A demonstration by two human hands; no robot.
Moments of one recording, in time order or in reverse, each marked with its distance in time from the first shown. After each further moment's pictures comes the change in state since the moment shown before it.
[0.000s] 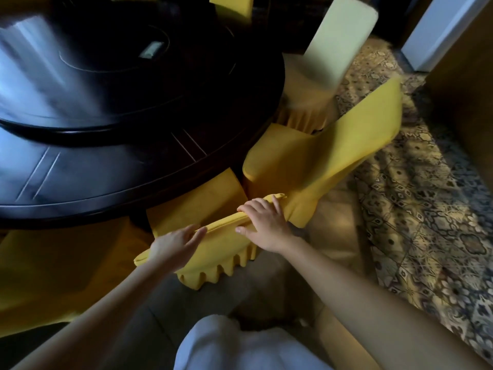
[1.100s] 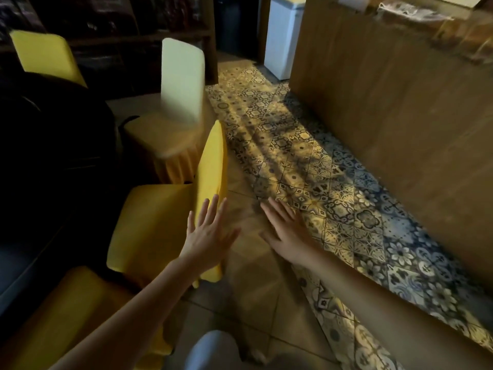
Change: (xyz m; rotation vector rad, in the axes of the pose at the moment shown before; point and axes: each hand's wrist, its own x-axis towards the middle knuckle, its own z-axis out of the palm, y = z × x) left_hand 0.159 0.531 0.031 0.102 0.023 0.662; right_hand -0.154 0.427 -0.186 0.113 0.173 0.532
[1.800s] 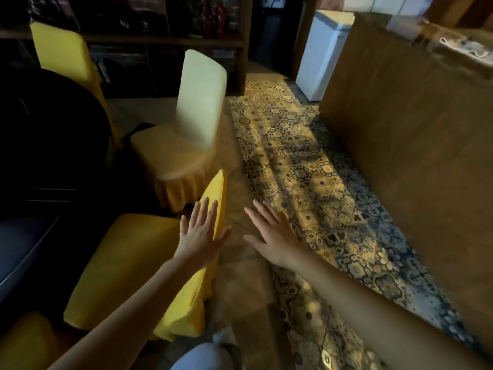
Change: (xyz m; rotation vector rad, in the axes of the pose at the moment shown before) left_hand 0.262 -0.025 -0.030 -0.103 0.055 -0.232; right_hand 0.276 0.070 -0.072 -0.041 -0.089 -0.192
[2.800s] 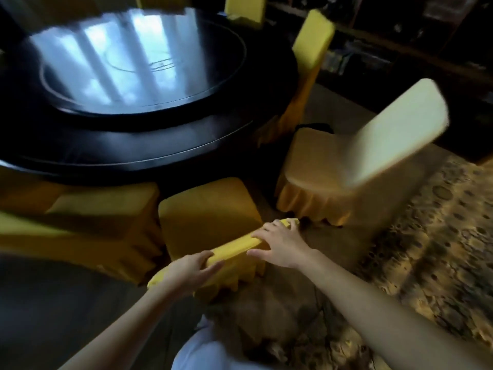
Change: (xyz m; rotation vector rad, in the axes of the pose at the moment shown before) left_hand 0.008 0.030 0.046 -0.410 0.045 -1.024; right_hand 0.231 0.018 -0.019 -0.397 -0.563 -0.959
